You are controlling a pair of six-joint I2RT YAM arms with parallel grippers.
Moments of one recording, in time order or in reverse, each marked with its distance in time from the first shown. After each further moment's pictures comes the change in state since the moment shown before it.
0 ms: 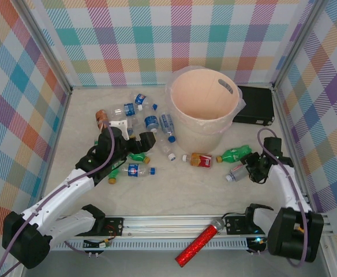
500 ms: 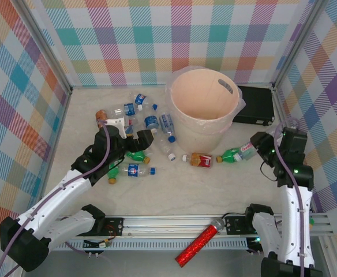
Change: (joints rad) left arm 0.000 -0.029 0.046 -0.064 -0.035 0.000; right arm 0.000 -0.266 0.373 -0.118 -0.043 -0.126
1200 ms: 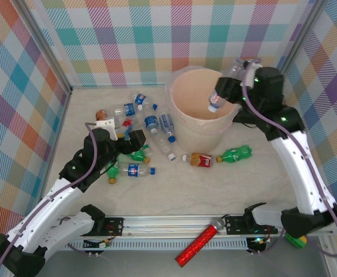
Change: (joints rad) left arm 0.000 -0.134 0.042 -0.151 -0.088 0.026; right arm 0.563 0.550 0.668 0.200 0.229 -0.290
